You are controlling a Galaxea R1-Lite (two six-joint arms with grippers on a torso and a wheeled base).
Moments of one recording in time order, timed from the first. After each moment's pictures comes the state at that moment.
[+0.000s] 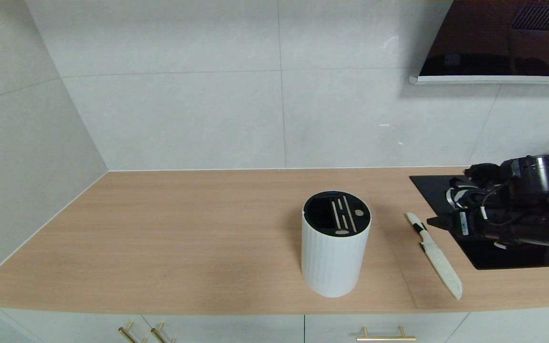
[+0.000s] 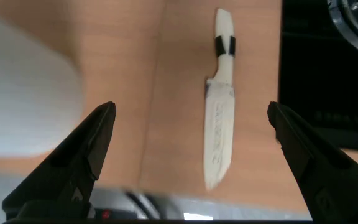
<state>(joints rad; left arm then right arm) 0.00 0.00 0.00 0.00 0.03 0.00 0.06 1.81 -0.84 -0.35 0.03 -0.02</state>
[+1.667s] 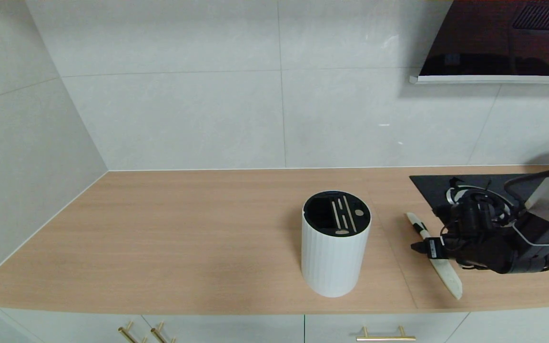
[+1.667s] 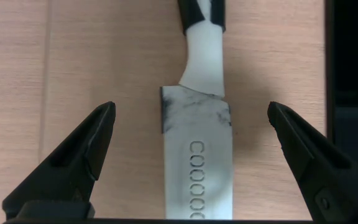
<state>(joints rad) 0.00 0.00 0.00 0.00 0.03 0.00 -0.01 2.33 -0.95 -0.68 0.00 -0.02</state>
